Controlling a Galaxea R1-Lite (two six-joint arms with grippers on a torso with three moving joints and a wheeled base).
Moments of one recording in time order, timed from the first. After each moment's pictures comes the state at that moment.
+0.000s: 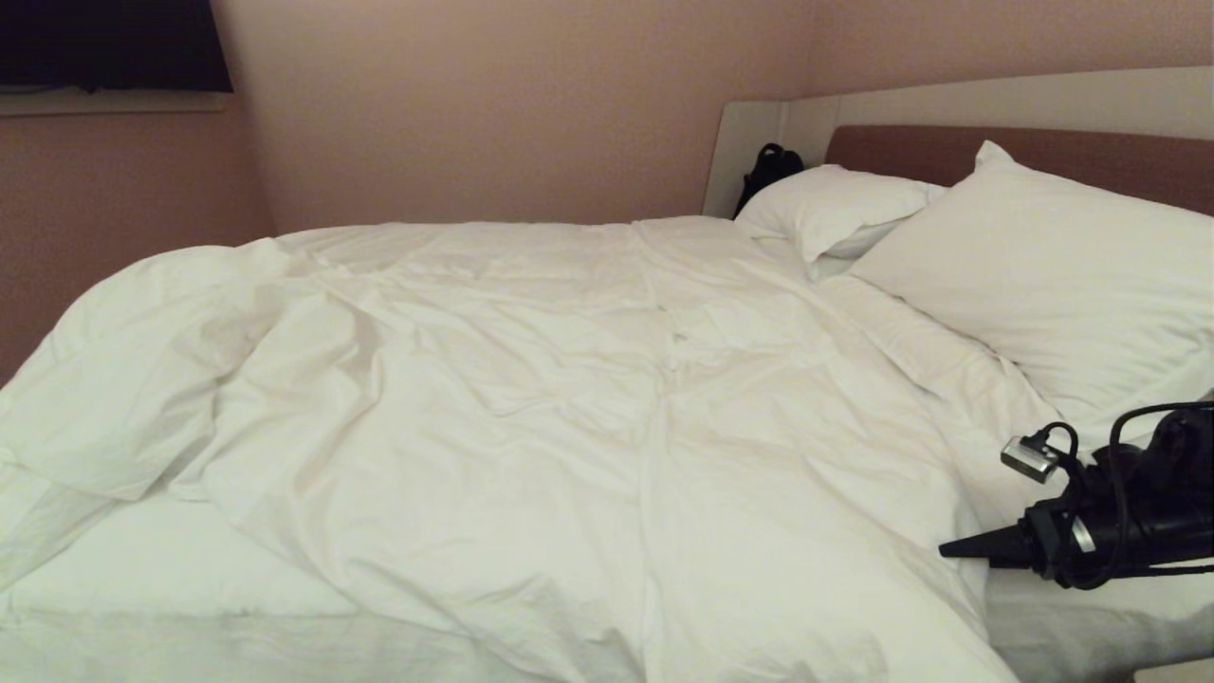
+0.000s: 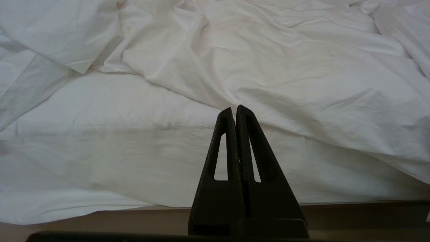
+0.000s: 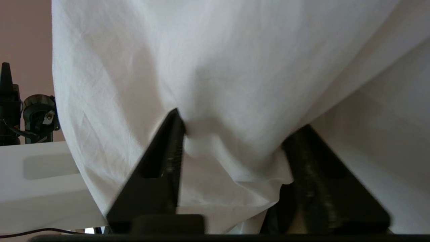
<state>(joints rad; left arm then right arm) 0.00 0.00 0.00 0.00 0.00 0.01 -0.38 2.19 -1.20 0.63 1.06 -0.66</state>
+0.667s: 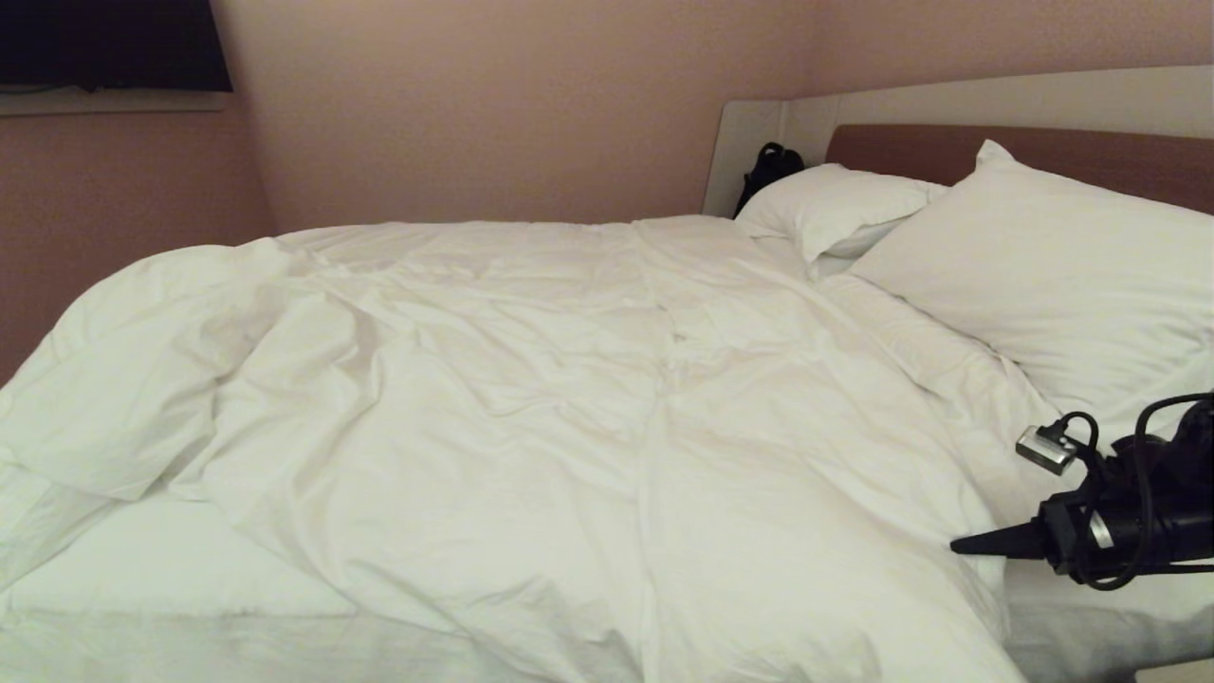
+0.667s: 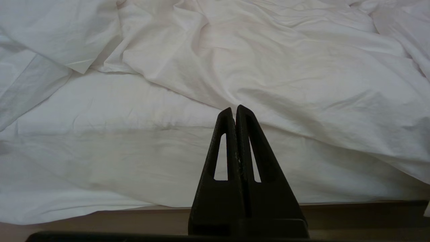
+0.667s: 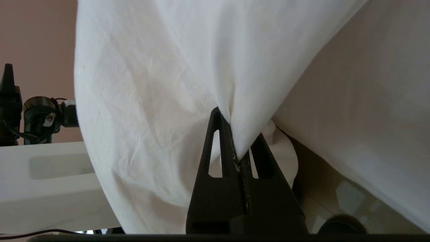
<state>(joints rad) 0.00 0.00 0.00 0.00 0.00 0.01 -0.38 2.09 -1.15 0.64 1.05 -0.65</state>
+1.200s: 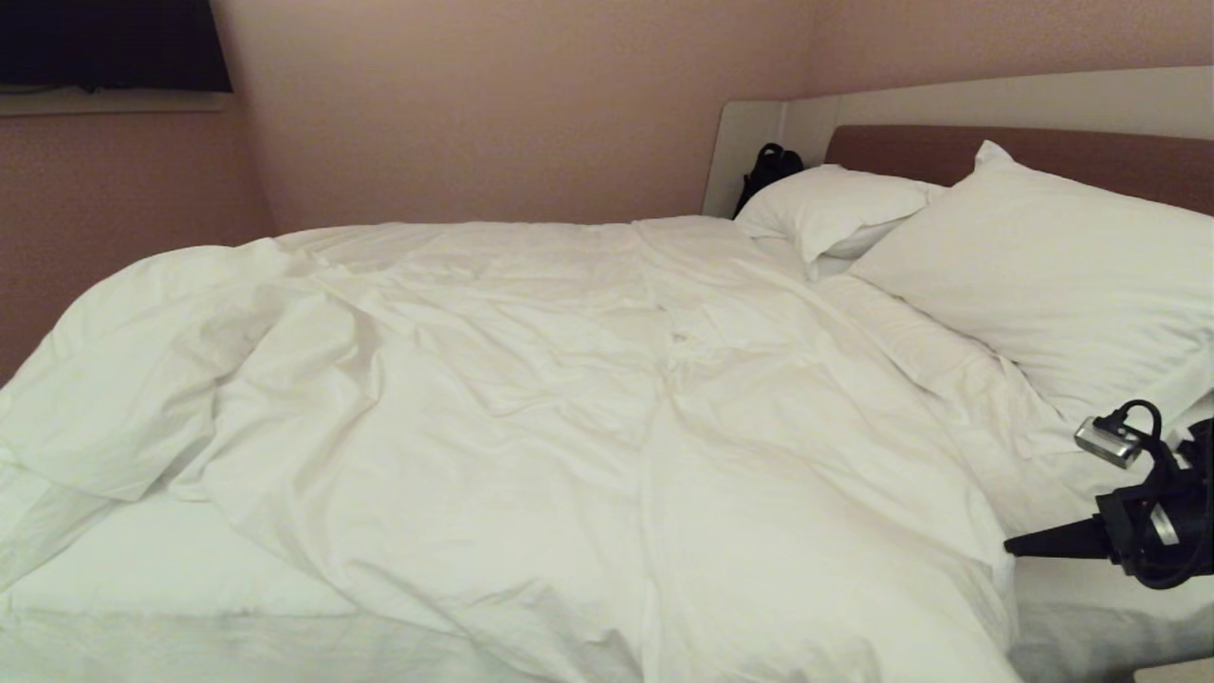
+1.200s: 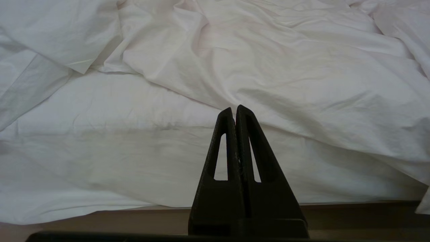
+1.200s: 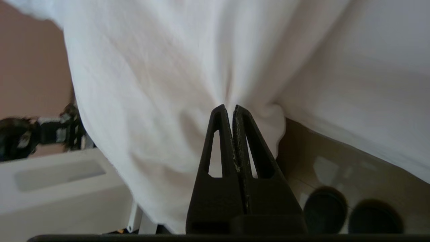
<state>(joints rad) 0.00 0.00 0.00 0.00 0.00 0.01 -0.48 1.97 -1.13 0.65 0.94 -0.59</state>
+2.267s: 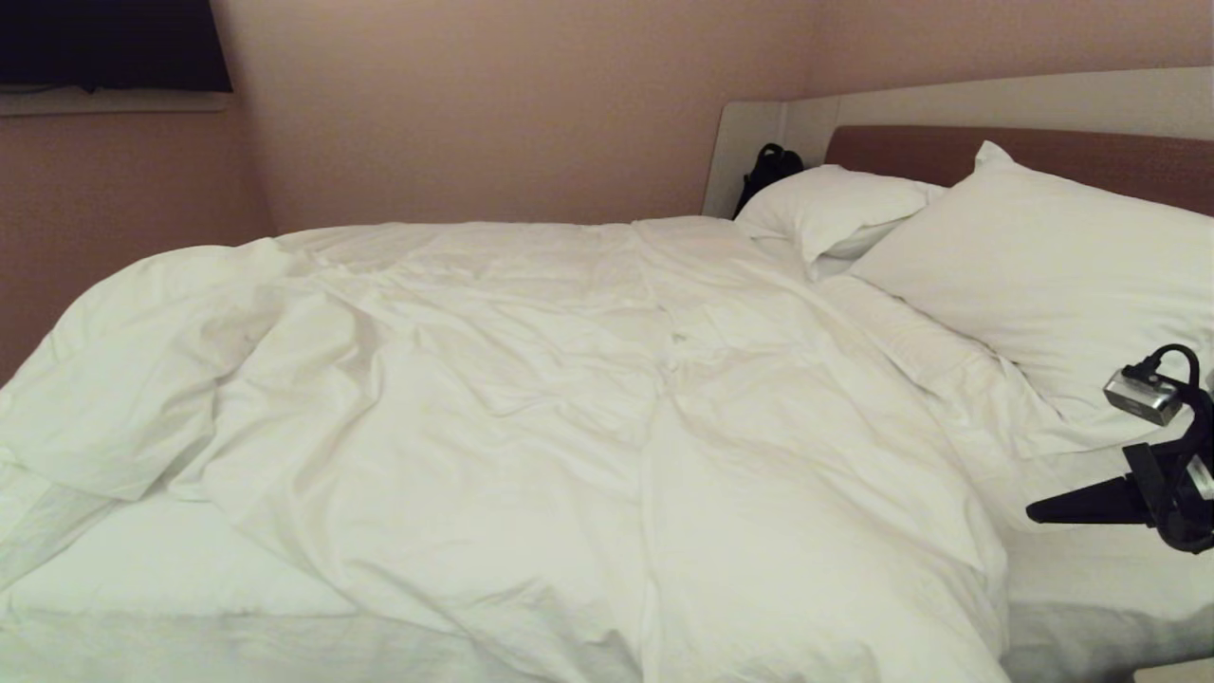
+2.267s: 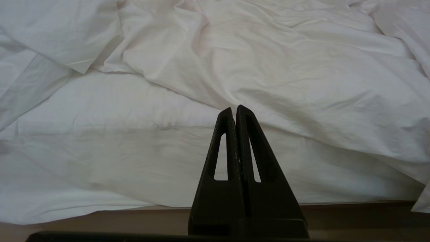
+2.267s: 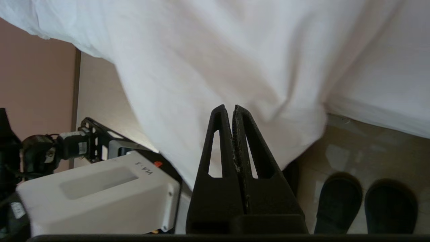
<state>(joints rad) 0.00 0.00 0.00 0.00 0.00 0.01 -0.41 1.77 -1.20 0.75 0.87 -0.37</state>
